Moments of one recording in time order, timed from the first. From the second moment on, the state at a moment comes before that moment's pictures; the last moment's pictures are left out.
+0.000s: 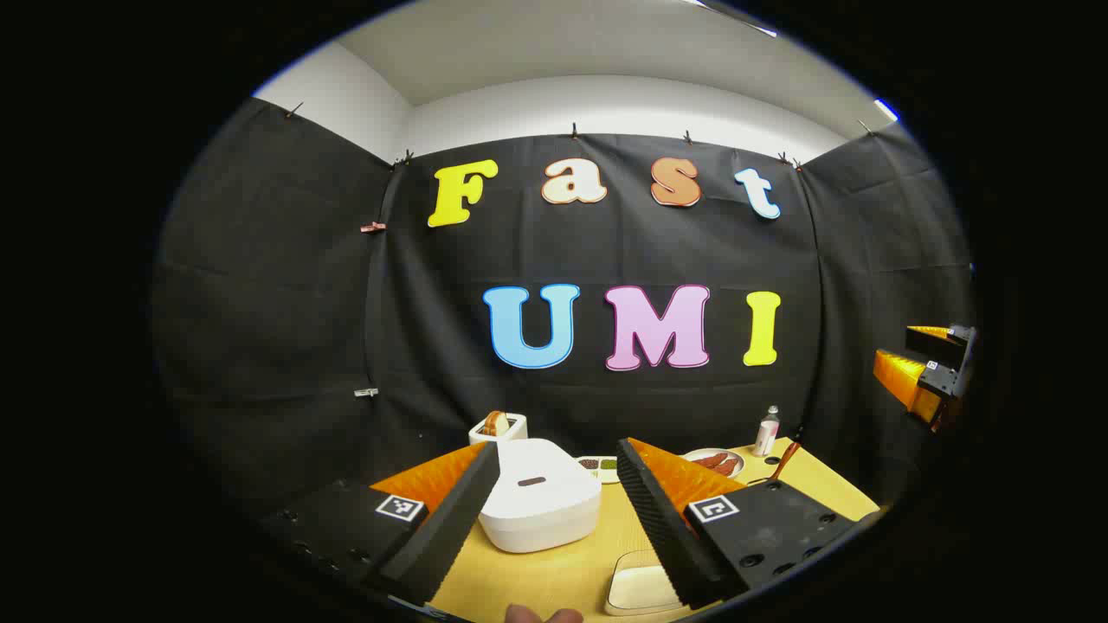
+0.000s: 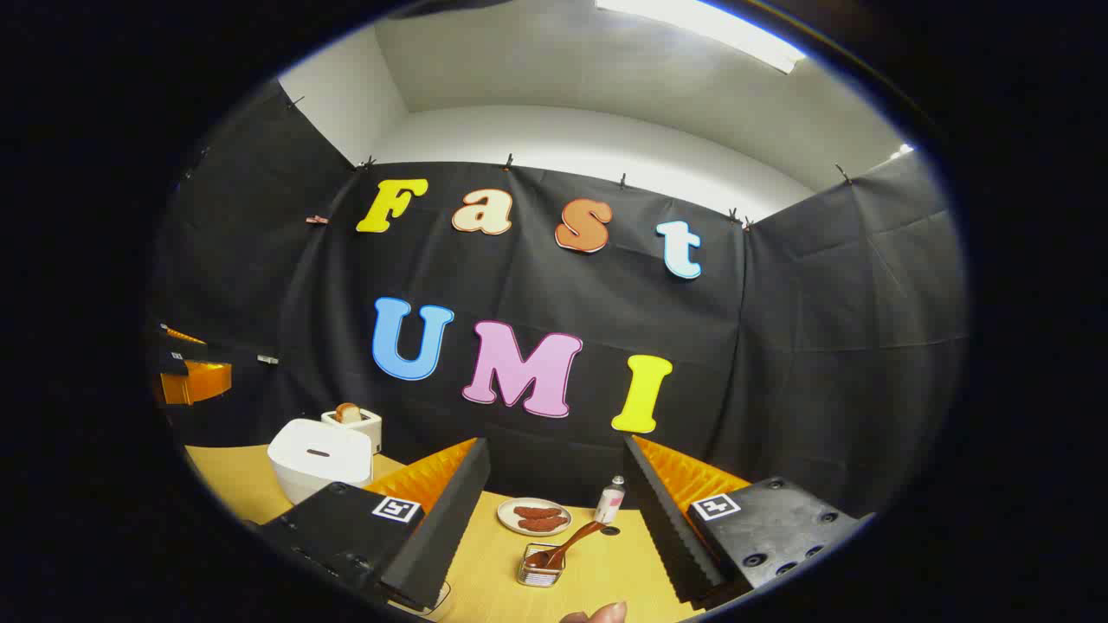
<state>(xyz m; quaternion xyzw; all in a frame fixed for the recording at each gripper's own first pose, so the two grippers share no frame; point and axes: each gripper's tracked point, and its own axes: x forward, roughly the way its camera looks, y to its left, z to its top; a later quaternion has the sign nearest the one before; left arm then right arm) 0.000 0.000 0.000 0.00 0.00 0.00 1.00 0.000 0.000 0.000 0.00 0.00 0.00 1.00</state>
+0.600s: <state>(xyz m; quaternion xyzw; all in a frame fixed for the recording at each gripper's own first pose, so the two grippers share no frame) 0.028 0.036 -0.018 -0.02 0.01 -0.06 1.00 -0.001 0.049 0.014 0.00 0.01 -0.05 1.00</state>
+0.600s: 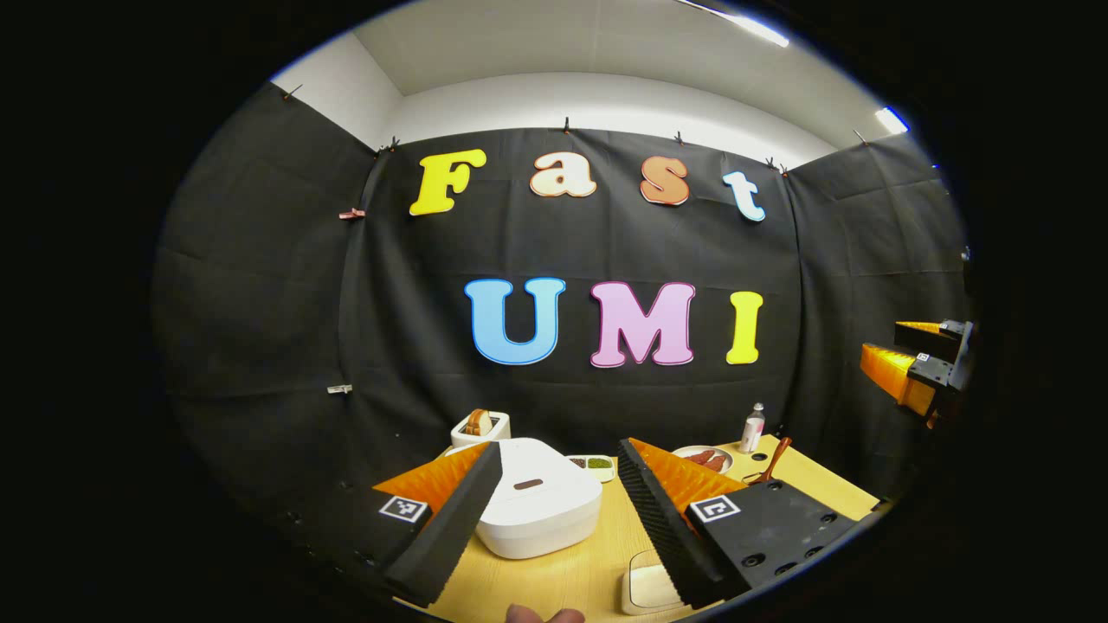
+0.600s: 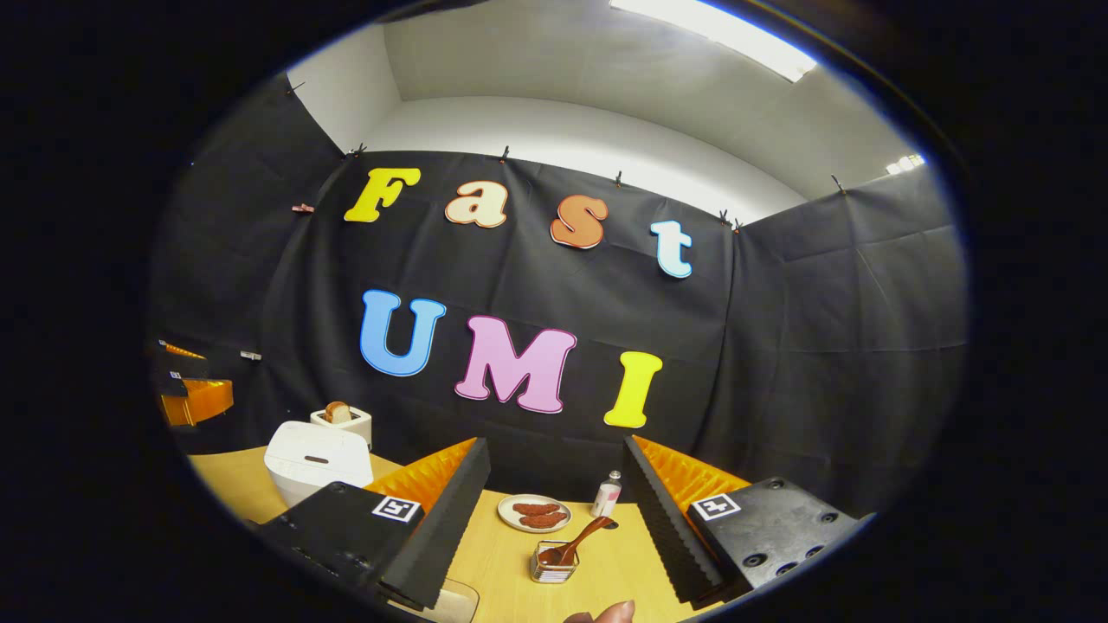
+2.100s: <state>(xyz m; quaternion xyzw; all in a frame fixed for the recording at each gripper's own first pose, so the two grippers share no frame) 0.209 0.051 -0.104 -0.10 0.11 -0.16 0.98 -0.012 0.040 -0.013 0.03 0.06 -0.08 0.99</state>
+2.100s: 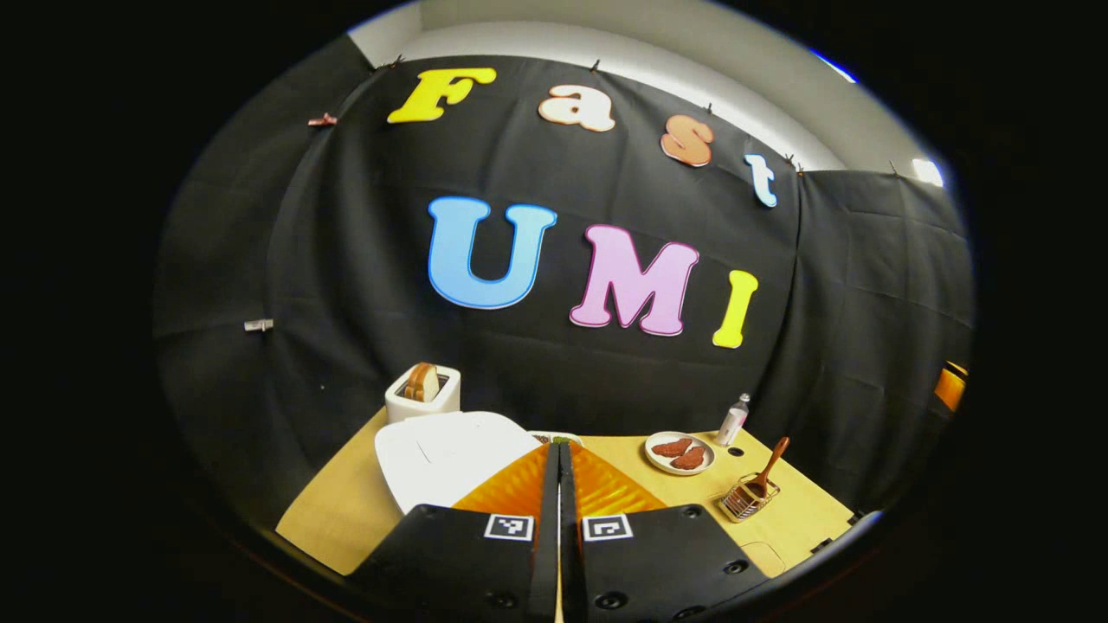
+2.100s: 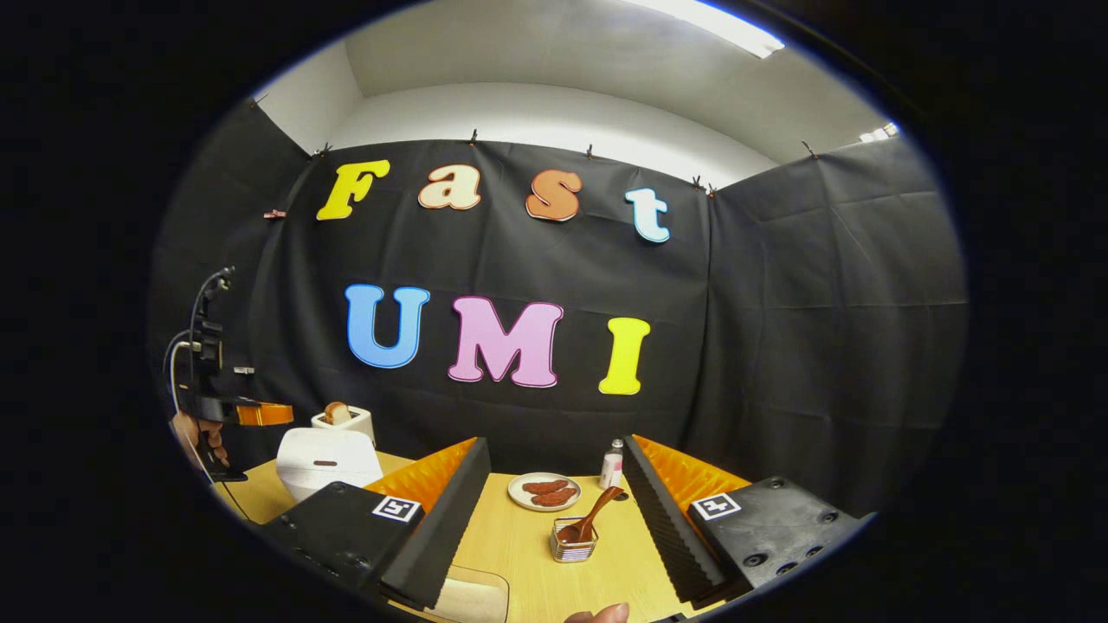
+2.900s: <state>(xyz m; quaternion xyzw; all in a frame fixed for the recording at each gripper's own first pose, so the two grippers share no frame) 0.280 0.049 -0.223 -0.07 0.24 -0.16 0.95 -0.013 0.005 -0.039 0.03 0.08 -0.14 0.99</state>
